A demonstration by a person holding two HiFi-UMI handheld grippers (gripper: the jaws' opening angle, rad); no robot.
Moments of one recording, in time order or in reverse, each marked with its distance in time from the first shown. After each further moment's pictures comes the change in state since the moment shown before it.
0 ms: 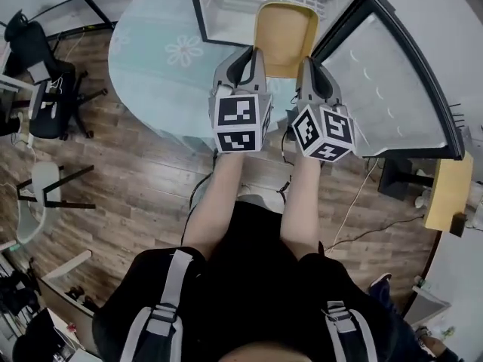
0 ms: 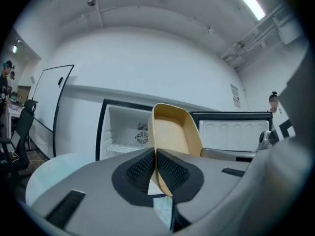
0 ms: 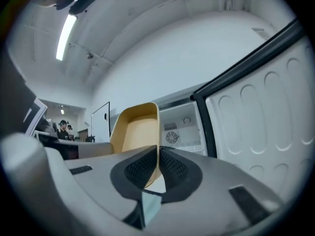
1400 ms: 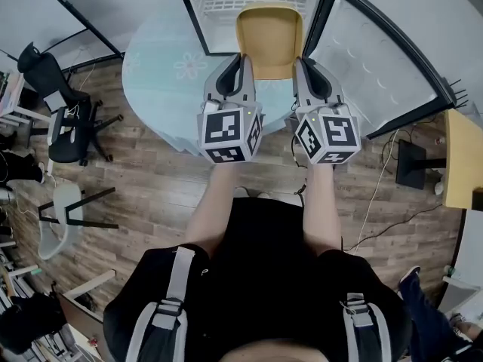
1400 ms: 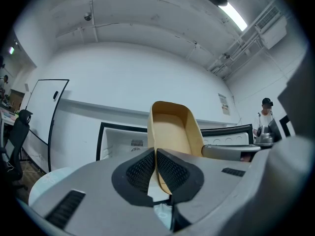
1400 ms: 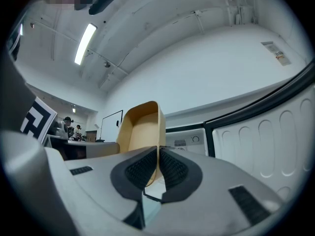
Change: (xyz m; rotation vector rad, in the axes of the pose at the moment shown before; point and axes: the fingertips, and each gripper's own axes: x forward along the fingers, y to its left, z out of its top) left arm -0.084 -0.031 0.060 0.069 -0.155 -0.074; right arm -0.086 0.043 0.068 -0.103 -0.139 0.093
